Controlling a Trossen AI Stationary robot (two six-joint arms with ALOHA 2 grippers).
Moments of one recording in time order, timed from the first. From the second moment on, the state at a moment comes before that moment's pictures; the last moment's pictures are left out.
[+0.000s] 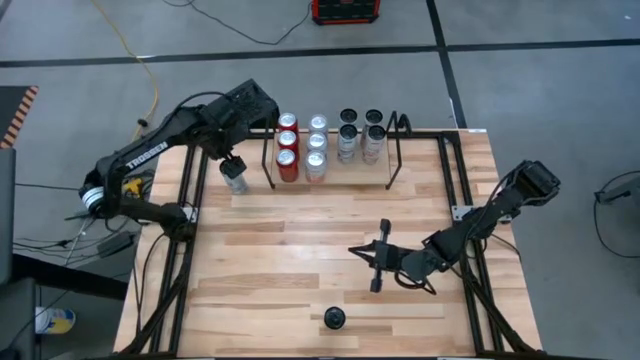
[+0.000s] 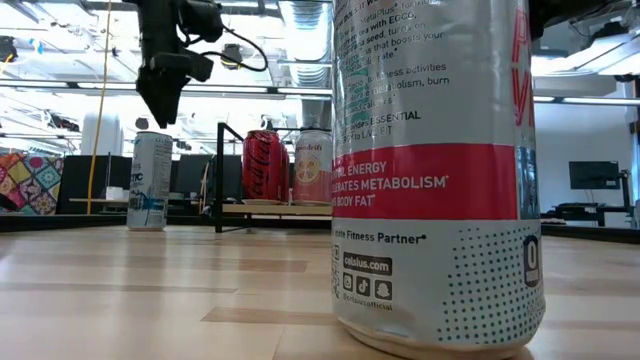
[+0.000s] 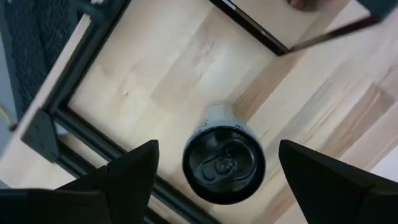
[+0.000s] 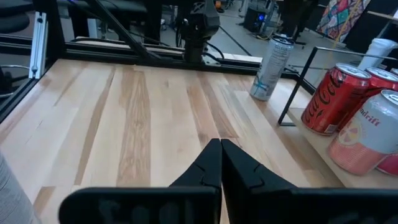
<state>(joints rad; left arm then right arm) 0.75 1.29 1.26 -1.21 -0.09 0.08 0.57 1.43 0.69 0.42 0.78 0.09</state>
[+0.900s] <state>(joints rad) 0.75 1.42 1.26 -1.21 -0.10 0.32 0.57 1.43 0.69 0.39 0.78 0.11</state>
